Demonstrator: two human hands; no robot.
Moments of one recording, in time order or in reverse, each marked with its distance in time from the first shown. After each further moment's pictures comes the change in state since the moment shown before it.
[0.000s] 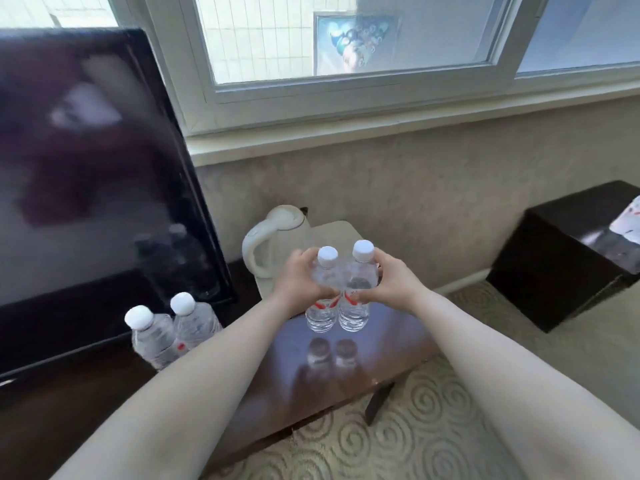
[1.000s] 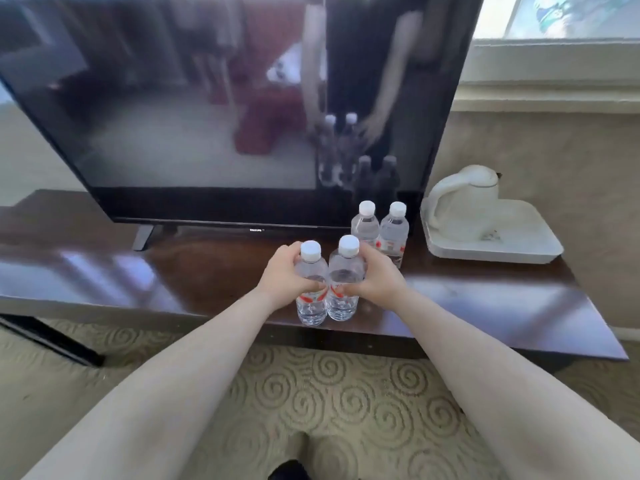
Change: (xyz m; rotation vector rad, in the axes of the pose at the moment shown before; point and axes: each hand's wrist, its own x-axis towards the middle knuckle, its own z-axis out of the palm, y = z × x) left_hand -0.311 -0.146 -0.193 -0.011 0.348 -0.386; right_hand -0.120 -0.180 0.283 -0.022 -0.344 -0.377
